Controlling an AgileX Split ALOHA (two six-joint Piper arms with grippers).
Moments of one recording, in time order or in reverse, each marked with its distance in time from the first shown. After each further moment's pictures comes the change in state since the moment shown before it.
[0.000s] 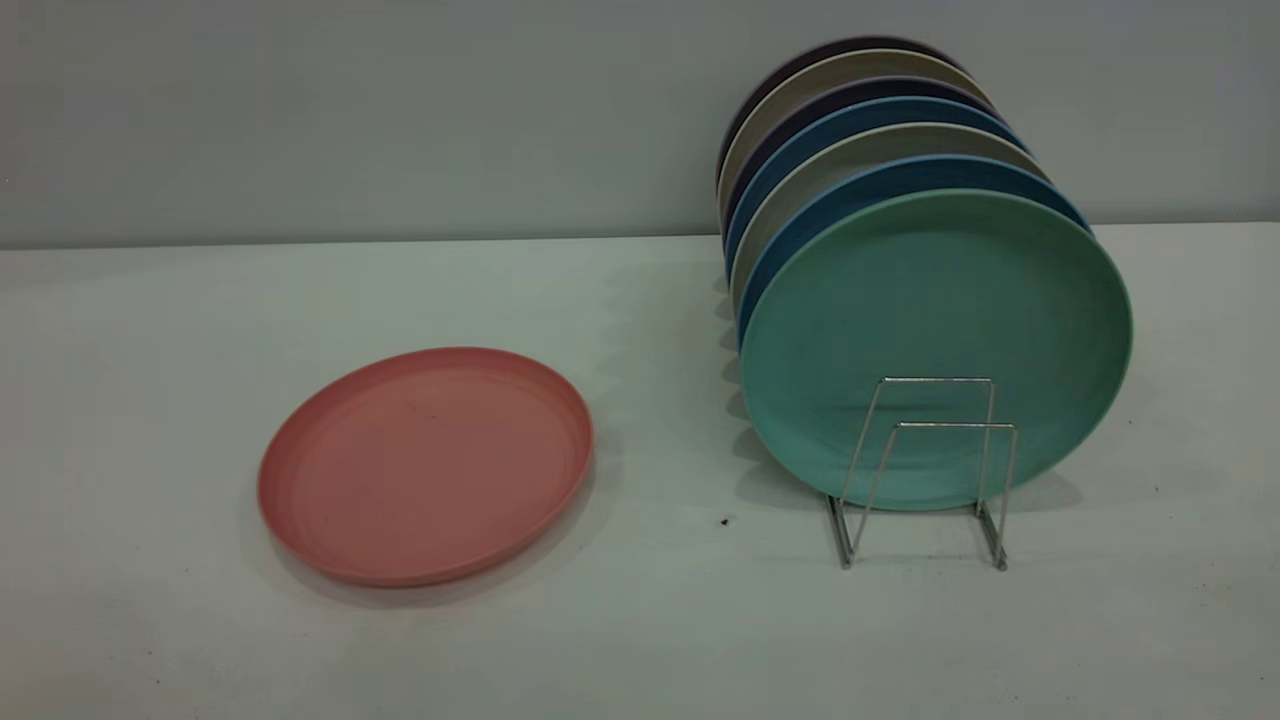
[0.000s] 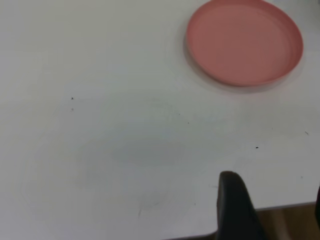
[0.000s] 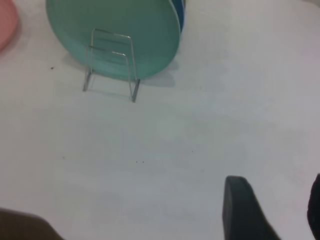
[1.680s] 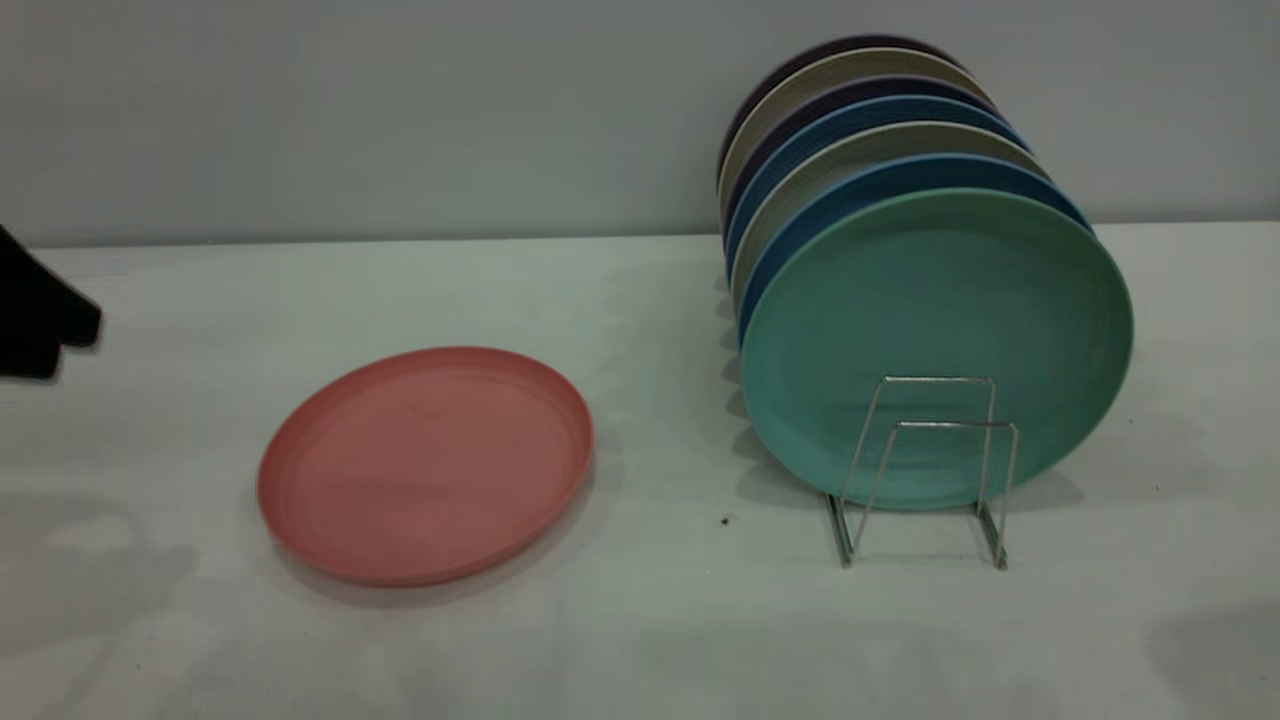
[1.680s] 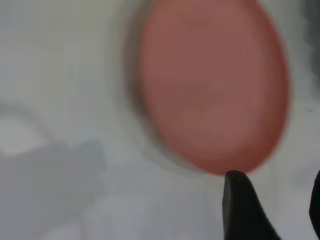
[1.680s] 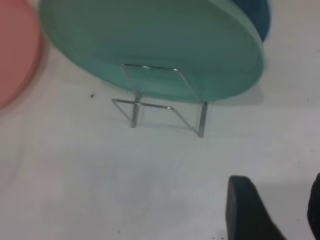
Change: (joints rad) left arm 0.402 1.813 -0.337 -1.038 -0.483 1.073; right arm 0.000 1.277 -0.042 0.730 -0.764 -0.596
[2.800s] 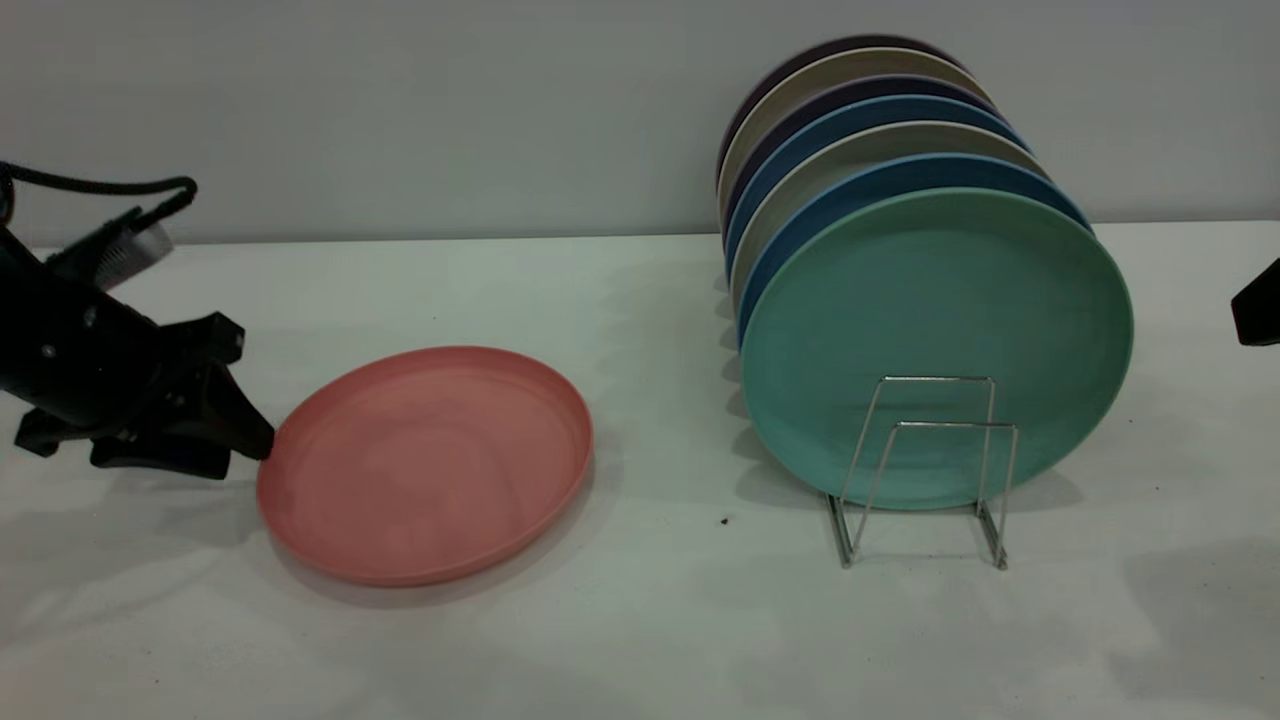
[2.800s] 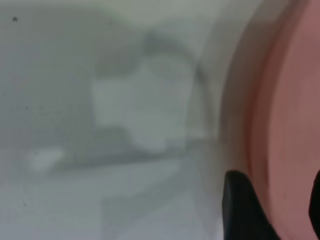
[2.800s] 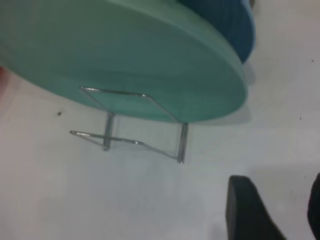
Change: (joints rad) left arm -0.204 0.407 -0.242 -0.038 -0.260 -0.056; right arm 0.000 0.204 -0.059 0.242 -0.101 -0.273
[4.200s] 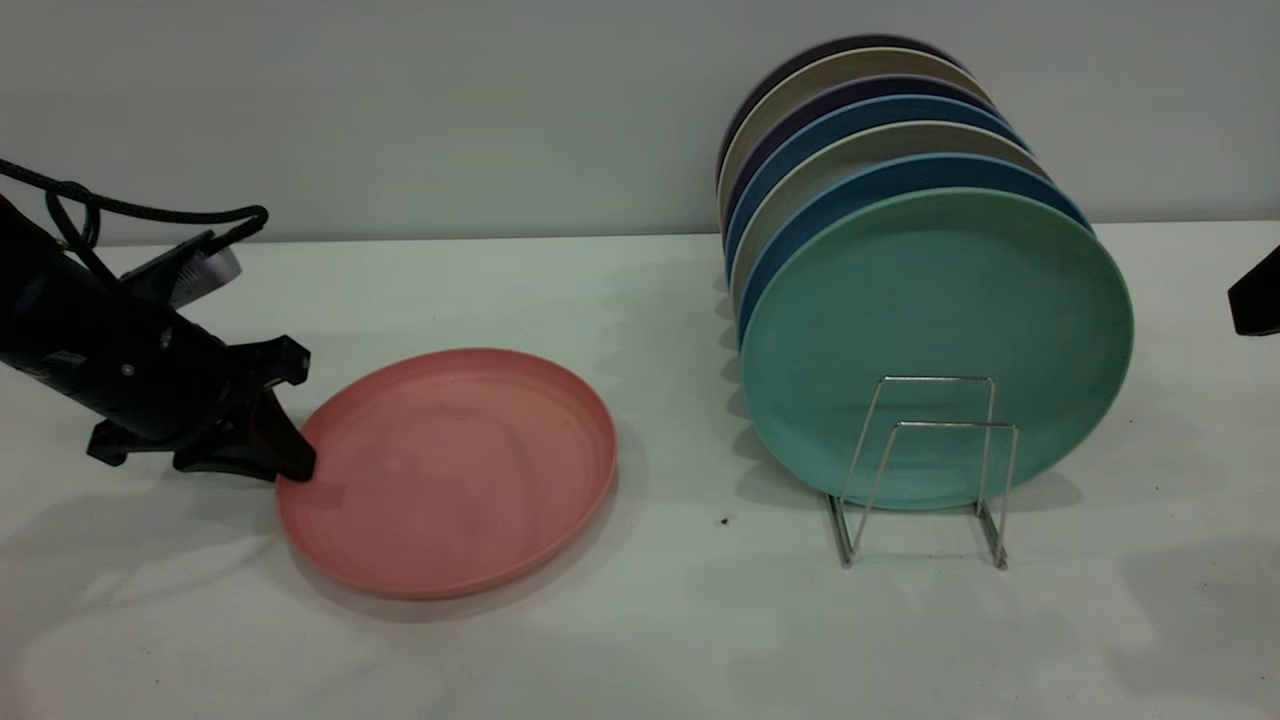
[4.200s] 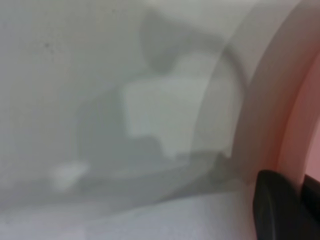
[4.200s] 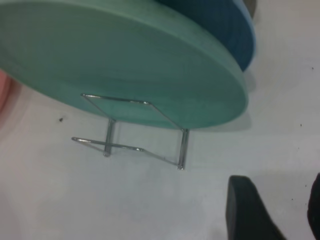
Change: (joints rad) left arm -0.071 0.073 -0.058 -0.027 -0.026 0.004; right arm 0.000 0.000 0.000 0.041 -0.004 -0.041
